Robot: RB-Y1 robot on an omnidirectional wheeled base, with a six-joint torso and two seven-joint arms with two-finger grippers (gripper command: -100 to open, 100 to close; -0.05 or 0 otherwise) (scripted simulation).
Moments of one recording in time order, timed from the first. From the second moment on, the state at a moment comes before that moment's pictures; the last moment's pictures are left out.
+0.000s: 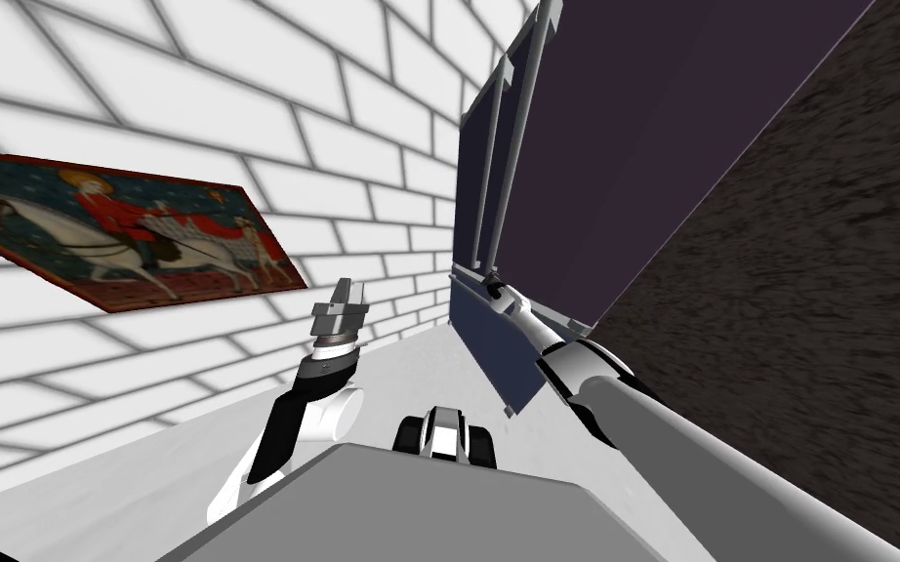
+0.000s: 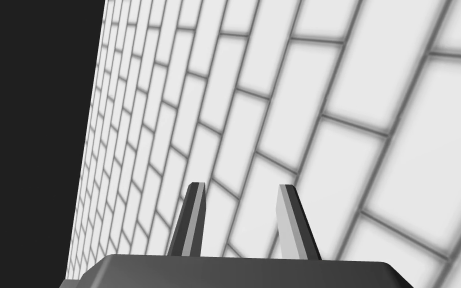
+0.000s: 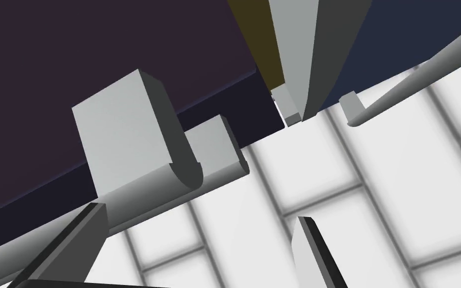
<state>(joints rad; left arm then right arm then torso) 0.47 0.04 0.01 -2.40 0.11 -0.51 -0.13 -1.00 -0.43 0.39 -0.88 0.39 0.30 1.50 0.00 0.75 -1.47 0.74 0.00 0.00</state>
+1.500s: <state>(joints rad) 0.47 0.04 0.01 -2.40 0.11 -0.51 -0.13 -0.99 -0.54 0.48 -0.85 0.51 0.12 1.29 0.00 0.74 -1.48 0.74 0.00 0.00</state>
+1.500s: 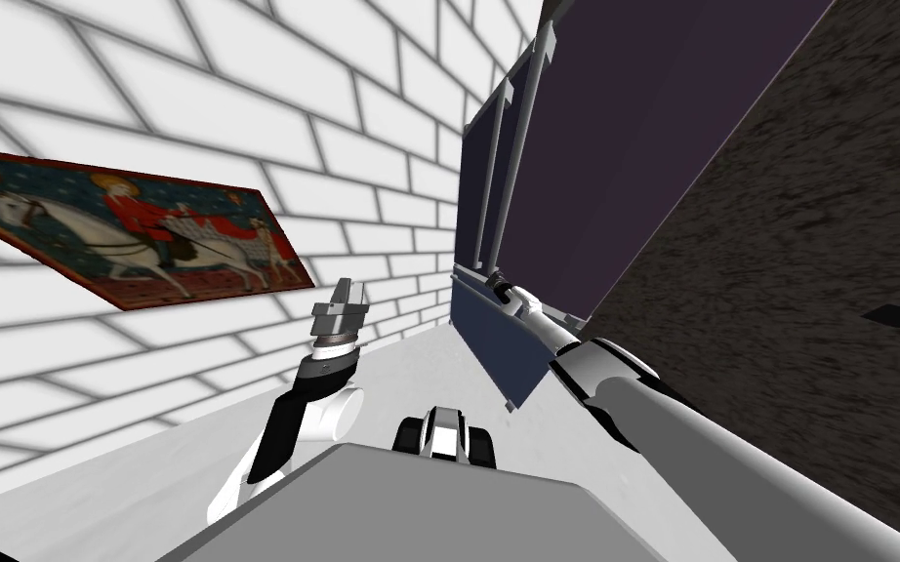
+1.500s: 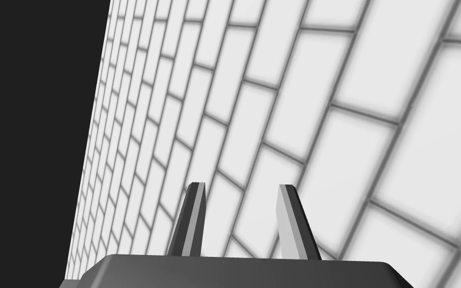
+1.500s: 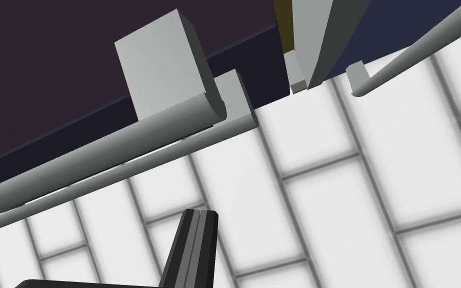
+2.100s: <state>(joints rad) 0.47 0.04 0.01 -2.40 0.11 -0.51 -0.13 -0.99 -0.59 0.51 -0.83 0.60 -0.03 1.13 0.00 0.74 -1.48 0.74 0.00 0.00</state>
